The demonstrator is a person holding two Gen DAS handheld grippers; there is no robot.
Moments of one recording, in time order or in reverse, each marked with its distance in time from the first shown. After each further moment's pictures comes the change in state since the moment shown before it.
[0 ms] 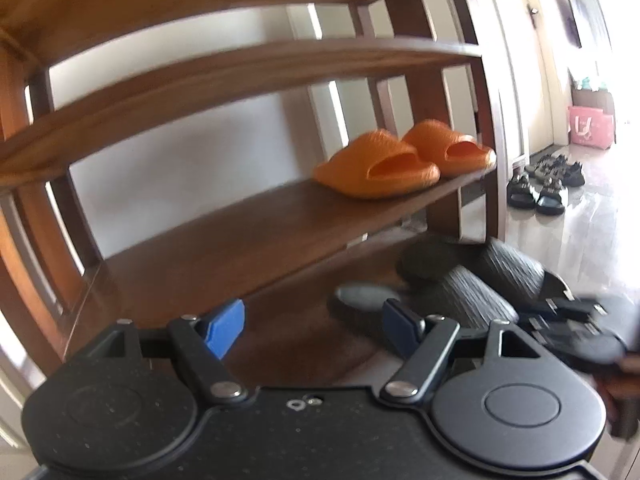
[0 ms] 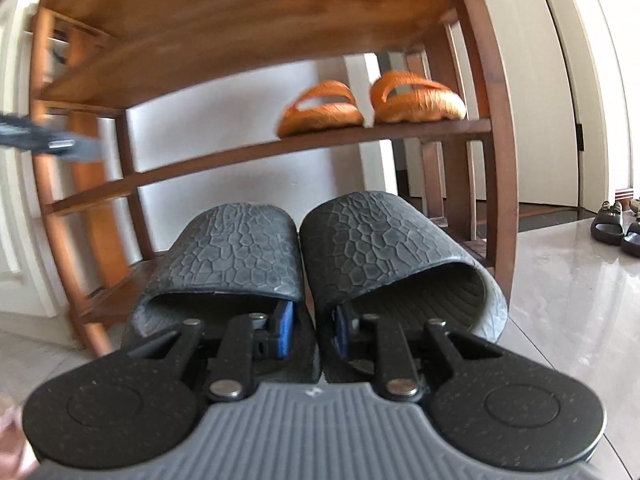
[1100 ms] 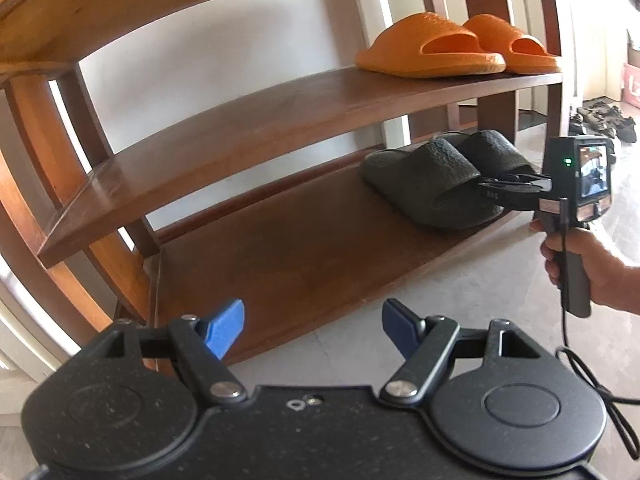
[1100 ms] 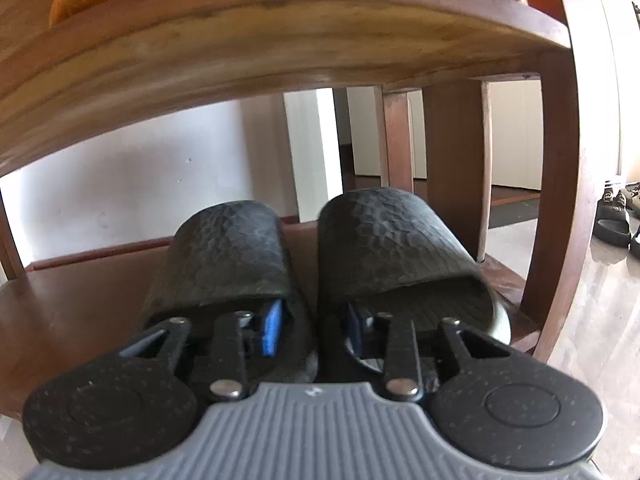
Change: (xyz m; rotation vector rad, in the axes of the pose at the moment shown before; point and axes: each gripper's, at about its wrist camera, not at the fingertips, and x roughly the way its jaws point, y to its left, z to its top) left arm 0.066 -0.001 -0.036 -0.077 0.250 0.123; right arm 0.166 -0.033 0.015 0.003 0.075 -0.157
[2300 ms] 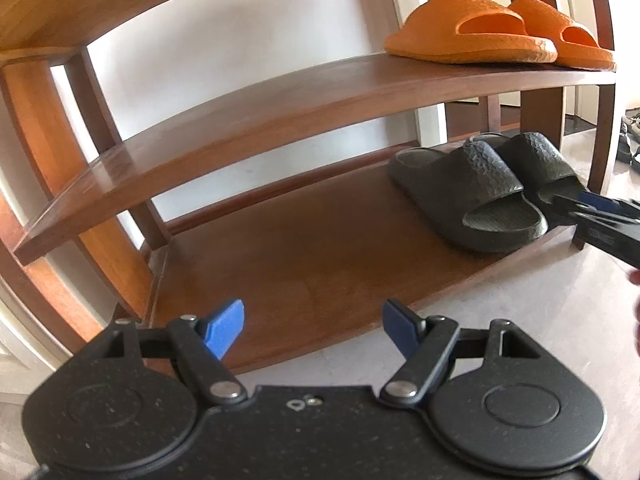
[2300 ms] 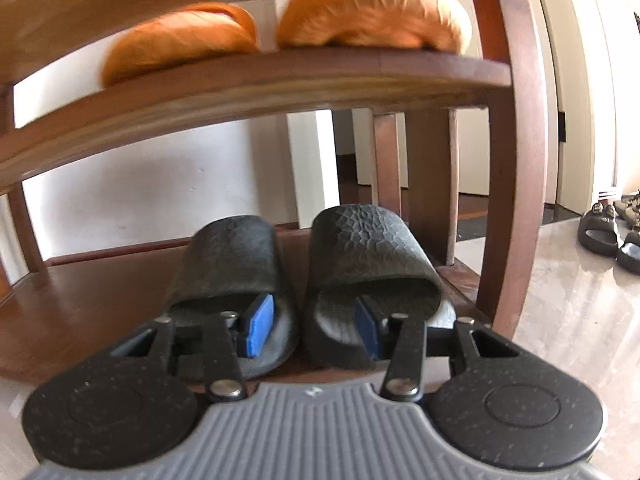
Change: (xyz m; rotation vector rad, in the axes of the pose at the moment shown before) left arm 0.044 -0.011 0.013 -0.059 0.042 0.125; right arm -0.071 -0.011 0.002 0.007 -0.049 0.070
